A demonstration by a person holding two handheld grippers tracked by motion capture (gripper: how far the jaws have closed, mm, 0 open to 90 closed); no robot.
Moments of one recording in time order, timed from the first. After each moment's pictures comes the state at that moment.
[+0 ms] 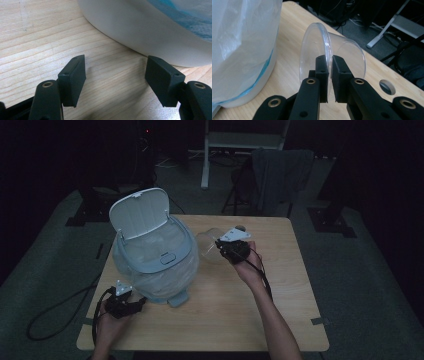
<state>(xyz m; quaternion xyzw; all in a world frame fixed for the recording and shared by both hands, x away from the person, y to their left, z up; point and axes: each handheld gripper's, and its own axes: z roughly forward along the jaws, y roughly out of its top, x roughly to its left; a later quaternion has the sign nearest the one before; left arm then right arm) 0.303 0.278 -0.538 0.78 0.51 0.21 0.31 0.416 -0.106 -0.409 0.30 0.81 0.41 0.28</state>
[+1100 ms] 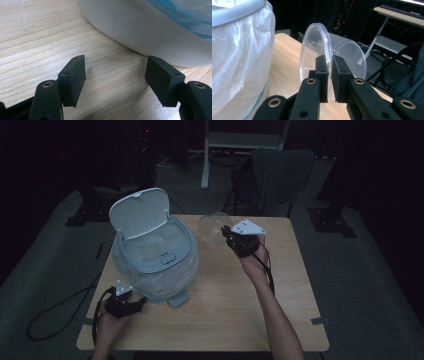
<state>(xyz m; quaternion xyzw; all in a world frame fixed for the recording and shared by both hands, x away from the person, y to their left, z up) 0.303 0.278 -0.539 0.78 0.51 0.21 0.31 0.407 -0.124 -0.370 0.32 0.75 0.48 0.32</state>
